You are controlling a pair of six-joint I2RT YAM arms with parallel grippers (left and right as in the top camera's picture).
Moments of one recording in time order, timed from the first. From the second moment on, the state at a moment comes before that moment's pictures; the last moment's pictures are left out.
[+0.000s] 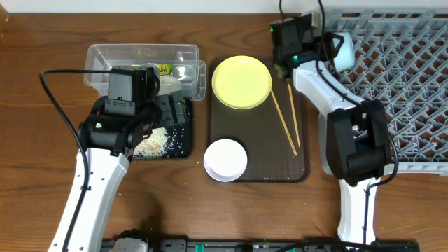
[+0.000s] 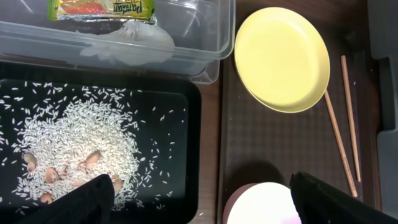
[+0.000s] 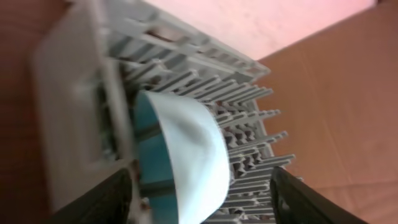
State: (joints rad) left arm -0.14 1.26 1.16 -0.84 0.12 -0.32; right arm 0.33 2.23 1.70 -0.30 1.10 -0.16
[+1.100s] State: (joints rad) left arm -0.14 1.26 1.16 -0.84 0.12 -0.32; right arm 0.57 1.91 1.39 -0.90 -0.29 0.23
